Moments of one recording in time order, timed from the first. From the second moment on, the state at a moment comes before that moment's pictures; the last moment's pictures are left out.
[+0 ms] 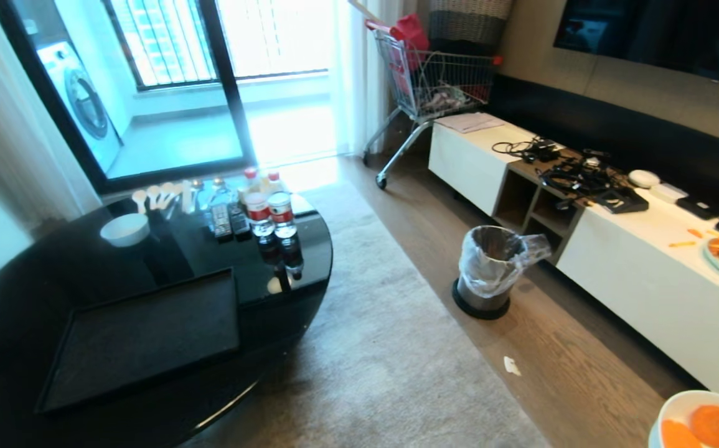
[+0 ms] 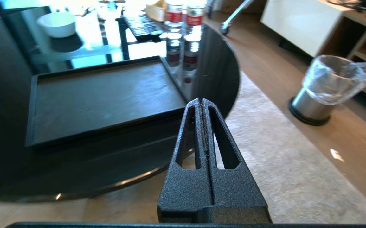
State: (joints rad) left arm 0.00 0.00 0.00 -0.01 0.01 -0.09; right arm 0.31 0.87 -0.53 0.62 -0.24 0.81
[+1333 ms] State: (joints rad) left arm 0.00 0.00 0.00 -0.01 0.01 -0.09; right arm 0.30 0.87 -0.55 0.62 -0.25 0.83
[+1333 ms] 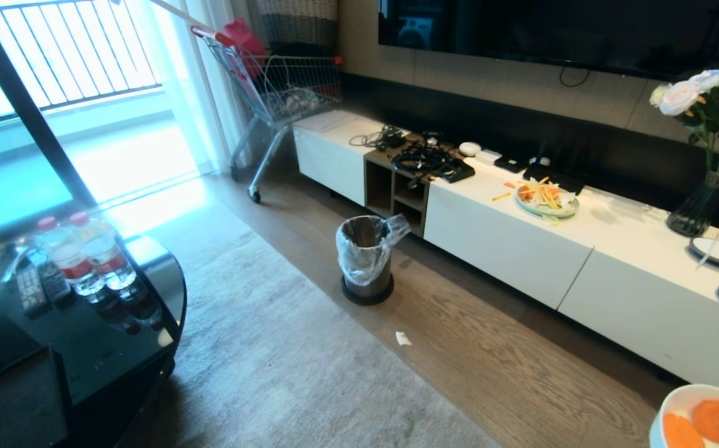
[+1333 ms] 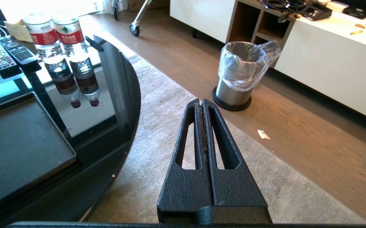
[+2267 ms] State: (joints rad) left arm 0.00 0.00 0.00 -0.01 0.01 -0.09; right arm 0.30 0.86 -0.56 0.62 -0.25 0.83
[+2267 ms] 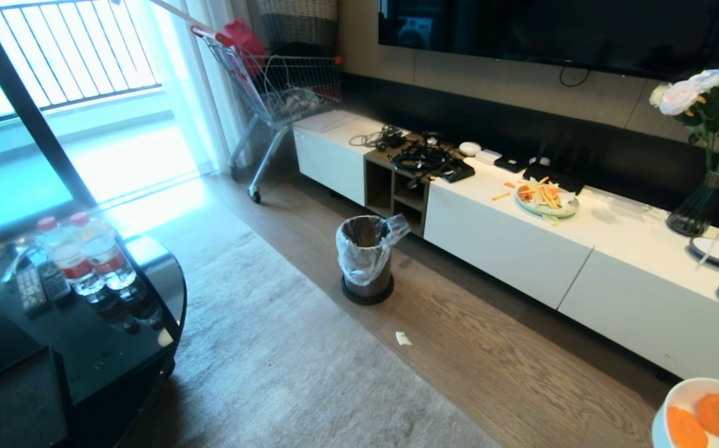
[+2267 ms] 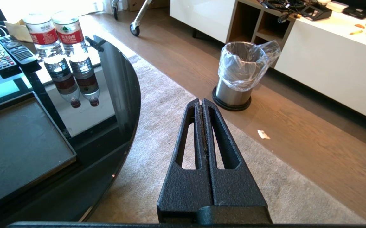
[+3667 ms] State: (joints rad) left arm 0.00 0.00 0.00 -0.01 0.01 -0.09; right arm 0.31 0.84 -0.56 0.63 -0.25 0.83
